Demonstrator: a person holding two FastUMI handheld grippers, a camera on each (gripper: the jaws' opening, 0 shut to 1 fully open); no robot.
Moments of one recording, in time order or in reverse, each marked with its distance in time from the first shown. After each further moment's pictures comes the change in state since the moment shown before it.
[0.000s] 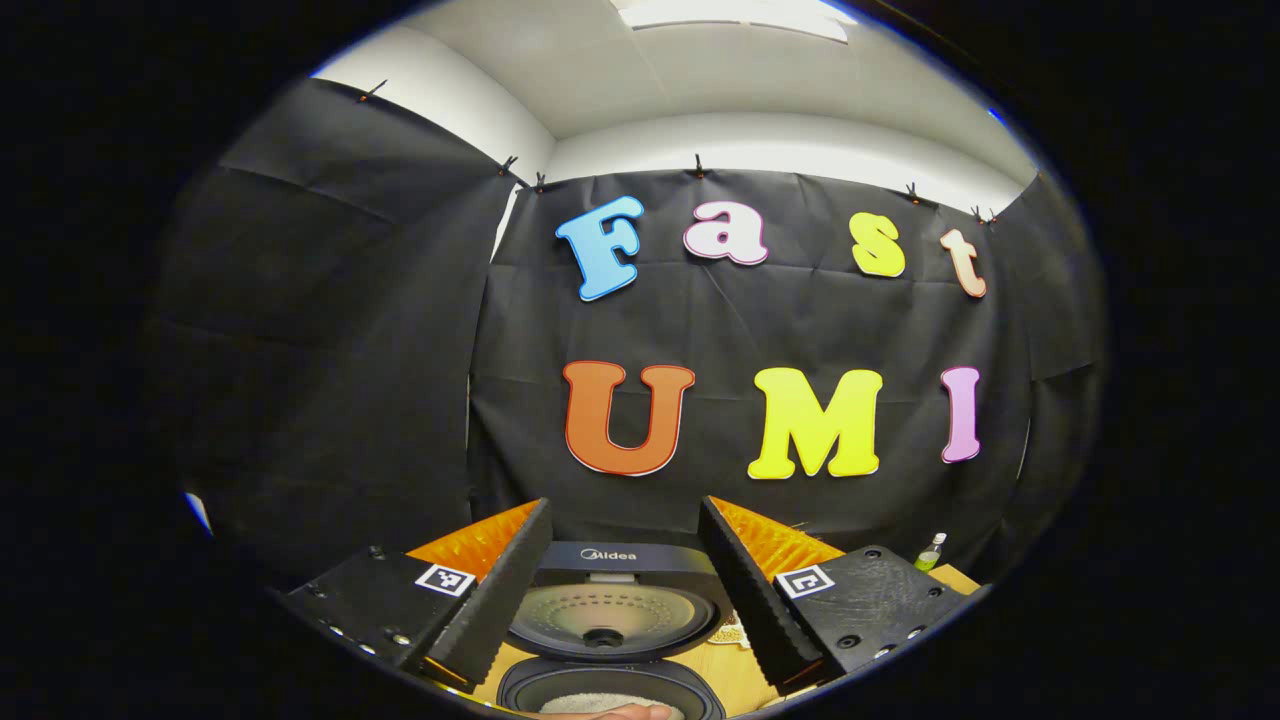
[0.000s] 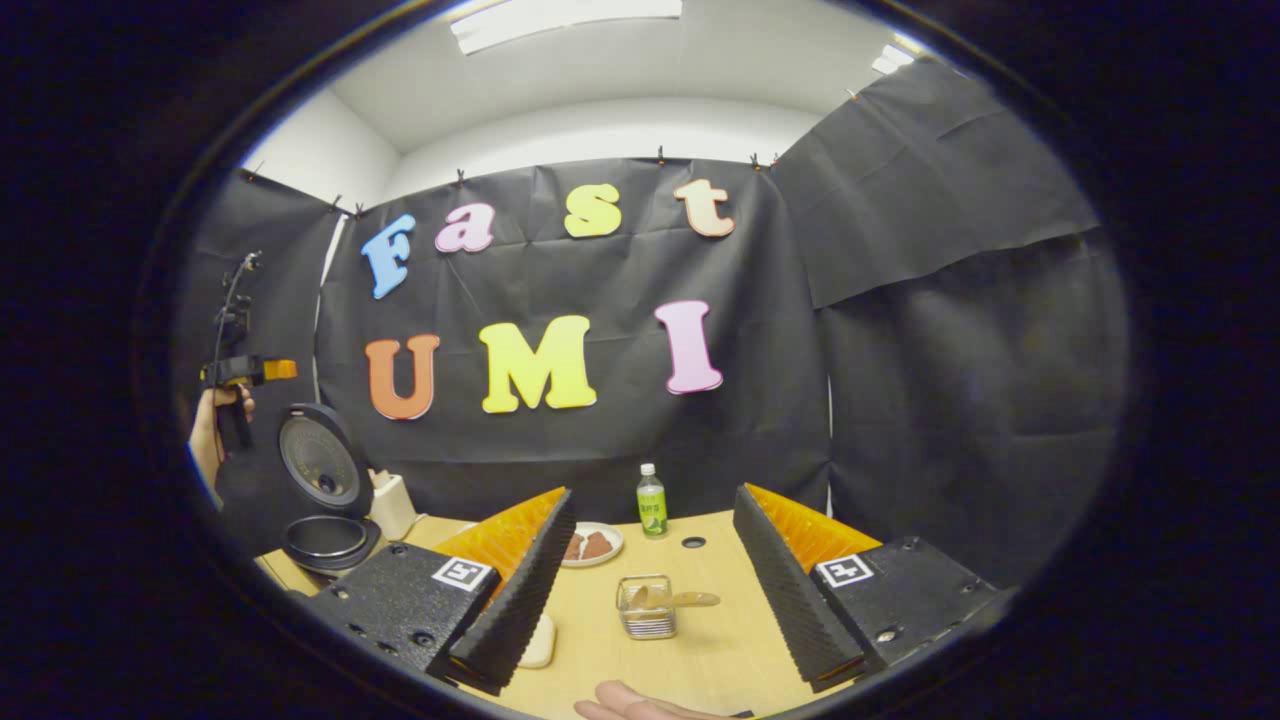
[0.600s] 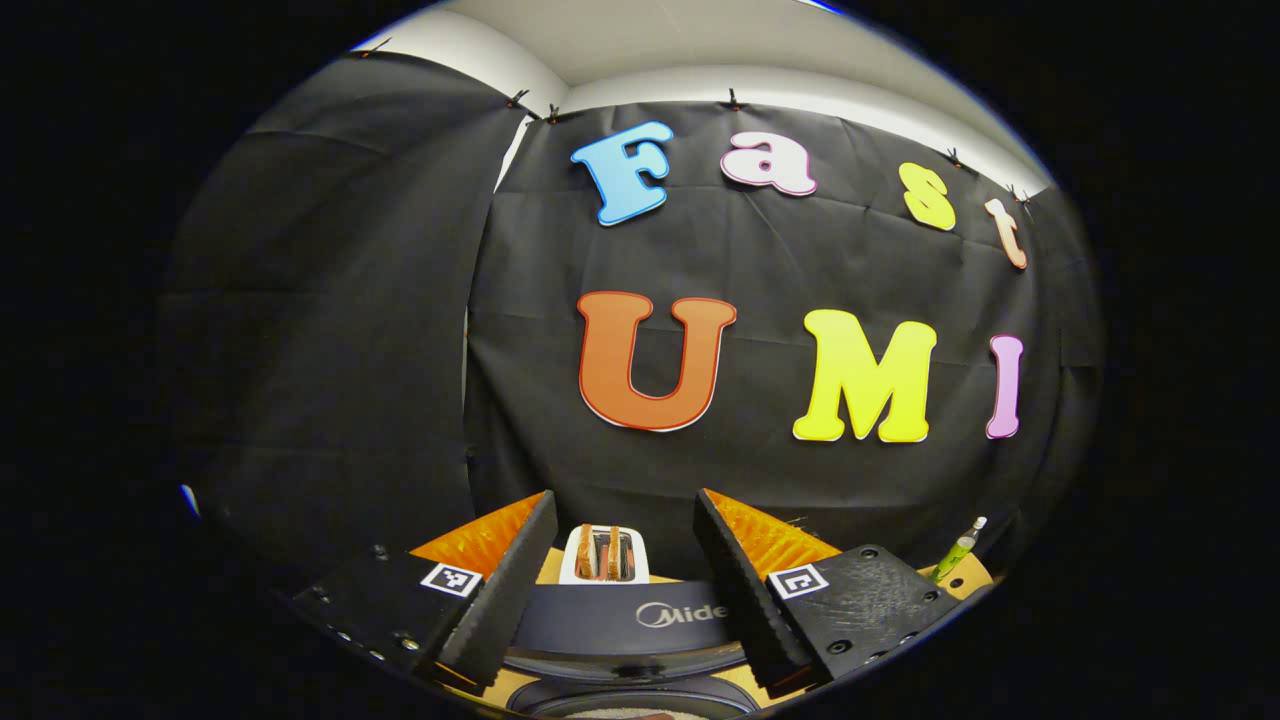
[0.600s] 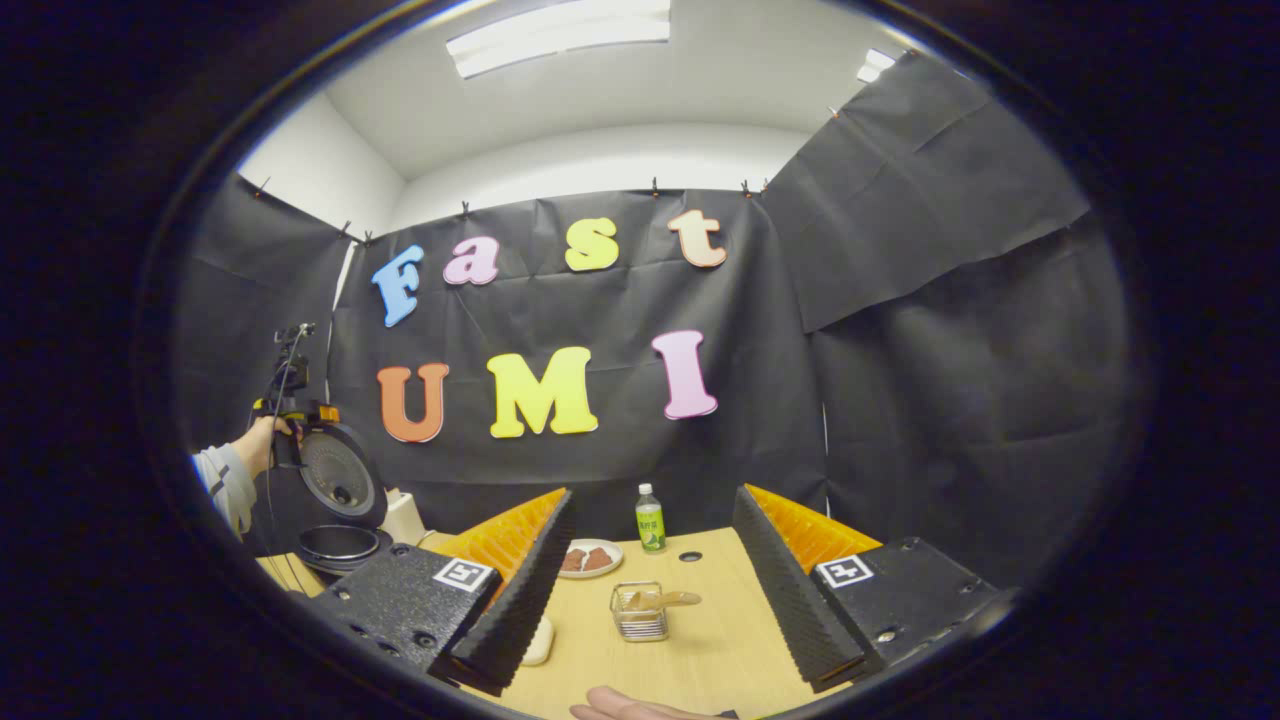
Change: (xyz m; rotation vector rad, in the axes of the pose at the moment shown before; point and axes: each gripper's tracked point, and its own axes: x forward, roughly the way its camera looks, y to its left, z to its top) left arm 0.075 0.034 -0.060 -0.033 0.193 0.019; right arm -0.044 -0.026 0.008 0.016 -0.082 -0.001
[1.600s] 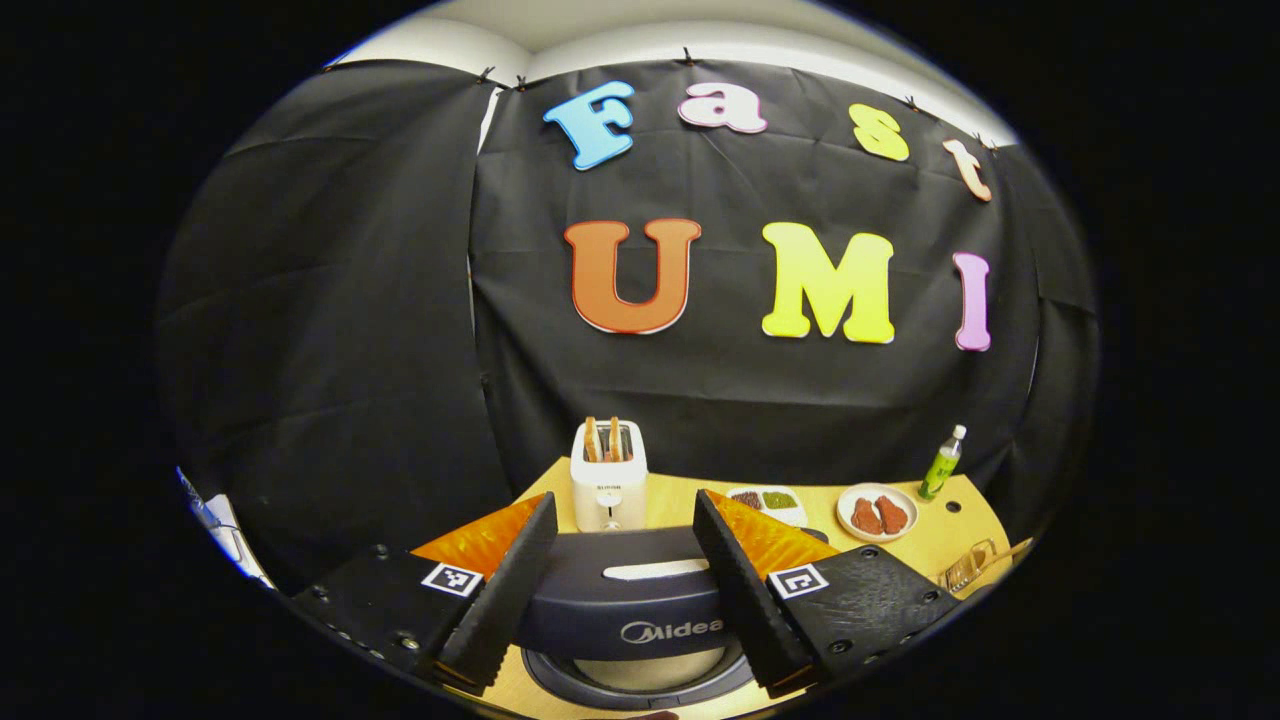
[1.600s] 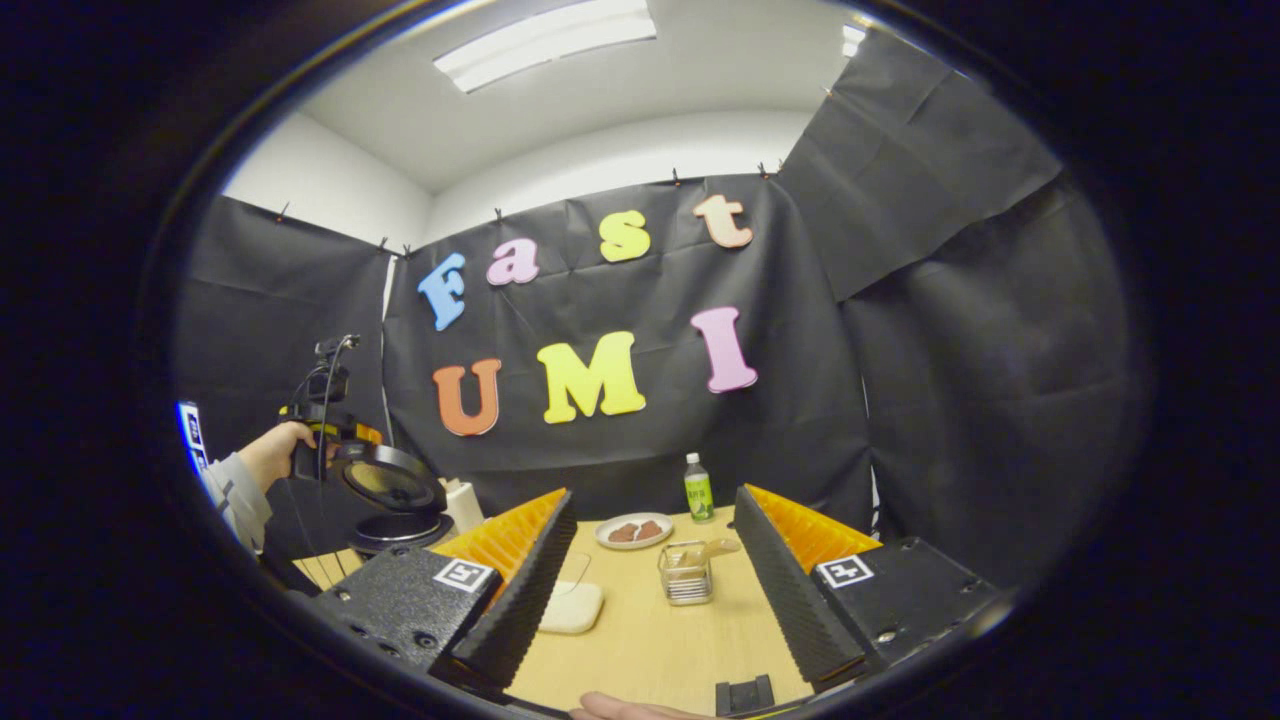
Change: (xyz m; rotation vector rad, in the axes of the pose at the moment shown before) left arm -0.126 -0.021 -0.103 0.124 0.246 -0.007; right arm -0.061 0.010 -0.048 0.062 0.053 0.142
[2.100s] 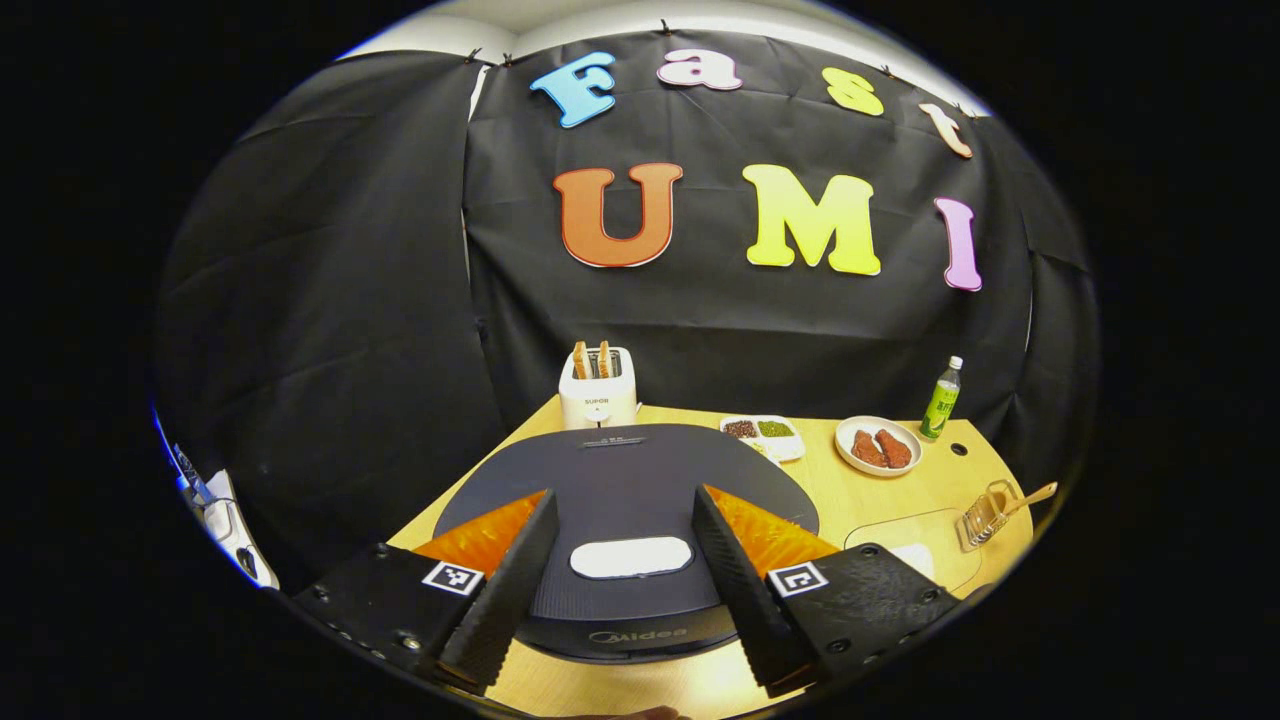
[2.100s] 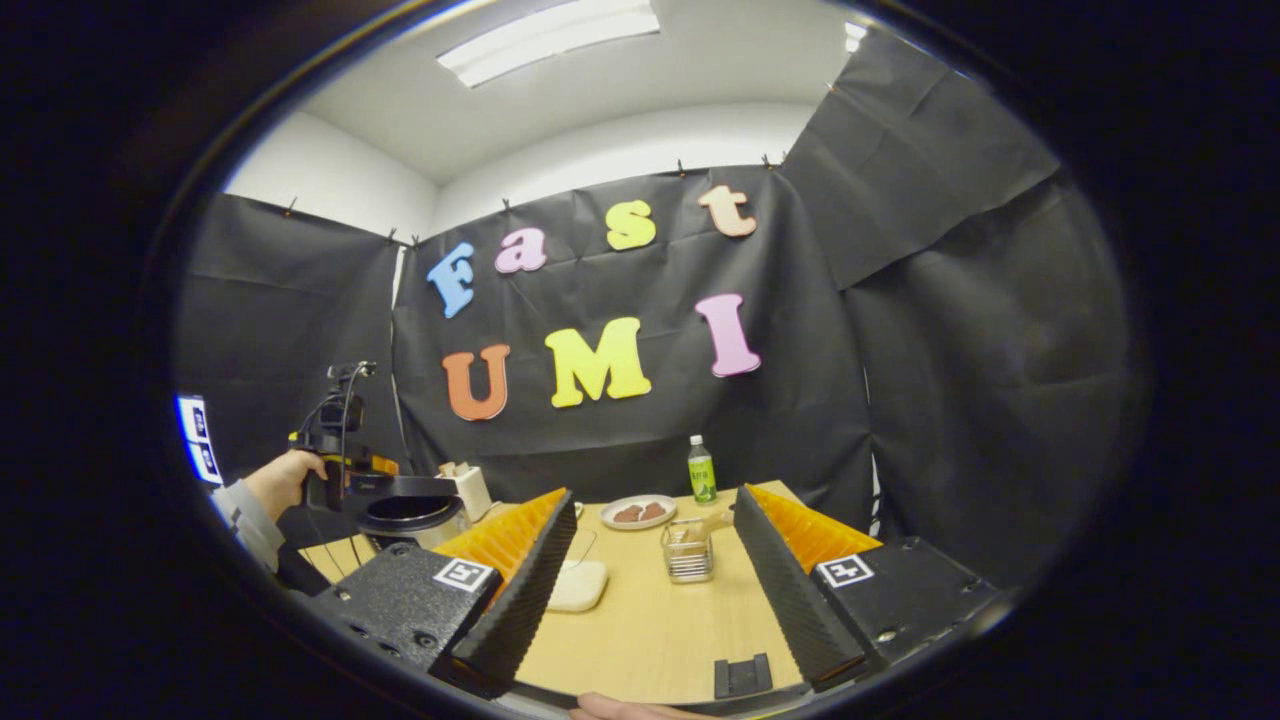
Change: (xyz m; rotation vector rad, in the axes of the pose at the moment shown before) left arm -0.016 -0.019 -0.085 0.010 0.073 0.021; right arm -0.027 0.000 -0.010 -0.024 0.010 0.013
